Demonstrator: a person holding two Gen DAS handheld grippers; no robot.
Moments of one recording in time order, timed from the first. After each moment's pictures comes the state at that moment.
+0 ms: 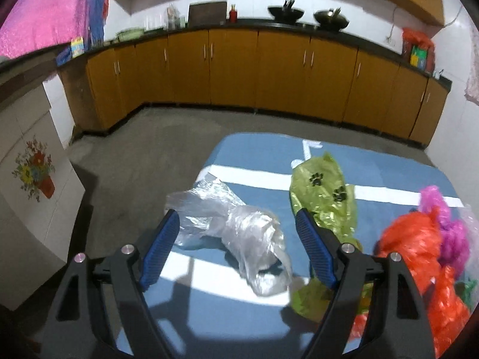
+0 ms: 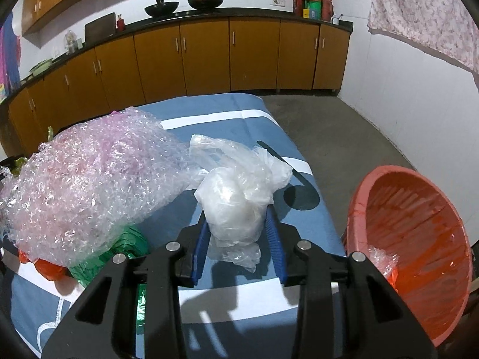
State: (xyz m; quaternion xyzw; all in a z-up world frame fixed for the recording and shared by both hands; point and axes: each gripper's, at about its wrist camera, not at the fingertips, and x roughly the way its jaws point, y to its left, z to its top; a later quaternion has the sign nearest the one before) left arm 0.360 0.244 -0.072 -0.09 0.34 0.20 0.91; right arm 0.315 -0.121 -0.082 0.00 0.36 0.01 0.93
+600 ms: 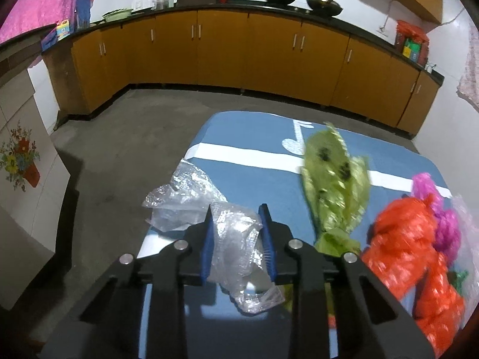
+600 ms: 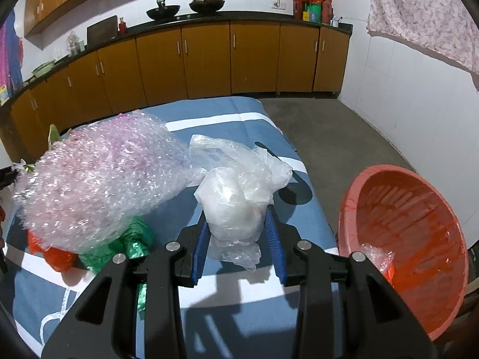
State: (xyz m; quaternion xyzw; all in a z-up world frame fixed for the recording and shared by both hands) left arm 0.342 0.247 -0.076 -0.11 0.37 0.15 0.91; right arm 0.299 -0.127 -0.074 0.00 0.35 0.02 0.94
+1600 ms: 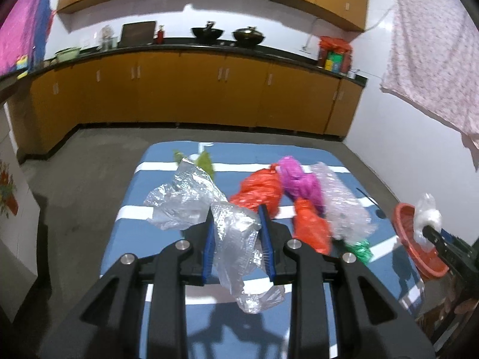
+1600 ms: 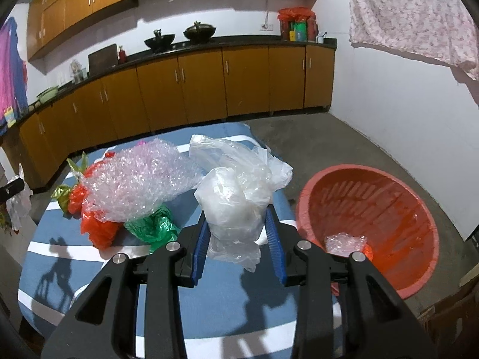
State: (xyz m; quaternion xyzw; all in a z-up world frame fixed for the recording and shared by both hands) left arm 0.201 0.145 0.010 -0.08 0.29 -0.01 0.95; right arm 0.220 -0.161 -0.031 0.03 0.30 0.01 0.95
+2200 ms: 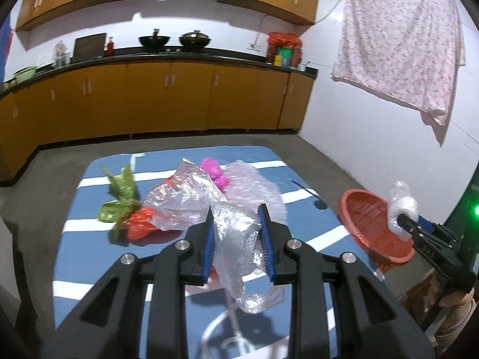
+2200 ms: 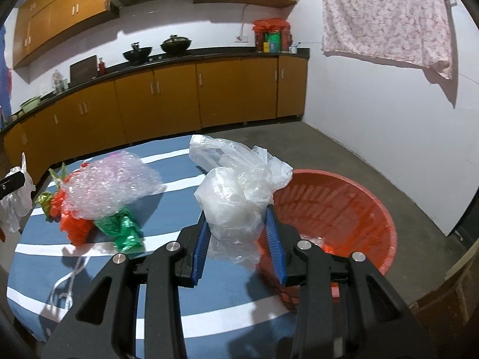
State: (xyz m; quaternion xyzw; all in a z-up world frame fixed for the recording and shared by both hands) left arm 0.197 0.055 0.023 -0.05 0.28 -0.11 0.95; right arm 0.189 -0.212 -0.022 0.03 0.27 -0.05 0.96
